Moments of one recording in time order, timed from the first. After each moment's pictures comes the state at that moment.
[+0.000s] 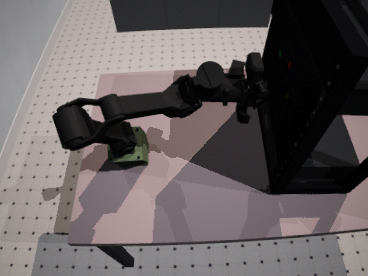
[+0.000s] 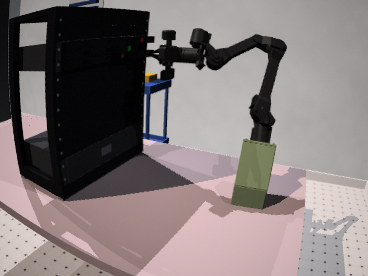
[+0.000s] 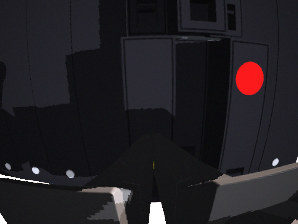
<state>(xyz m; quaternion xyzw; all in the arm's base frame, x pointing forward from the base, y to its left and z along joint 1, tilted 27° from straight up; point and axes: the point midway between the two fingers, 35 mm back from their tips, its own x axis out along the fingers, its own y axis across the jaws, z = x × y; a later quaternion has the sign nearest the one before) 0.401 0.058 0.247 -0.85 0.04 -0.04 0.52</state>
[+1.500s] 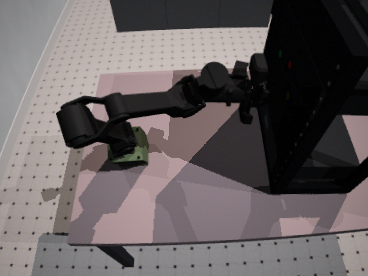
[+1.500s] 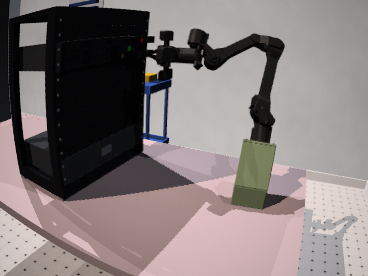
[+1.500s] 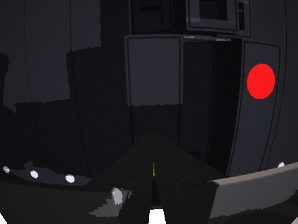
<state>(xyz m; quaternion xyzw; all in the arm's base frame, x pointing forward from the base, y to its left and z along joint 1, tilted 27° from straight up) 0.409 0.056 0.245 -0.85 0.05 -0.04 0.52</state>
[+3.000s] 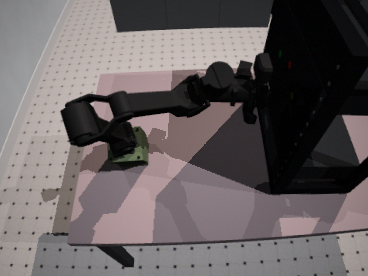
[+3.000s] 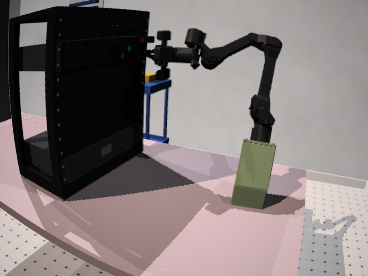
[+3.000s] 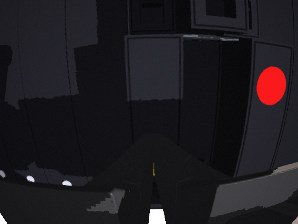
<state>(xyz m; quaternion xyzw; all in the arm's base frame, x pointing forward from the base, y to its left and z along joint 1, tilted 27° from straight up) 0.419 0.055 0.246 -0.85 0.05 -0.04 0.52</state>
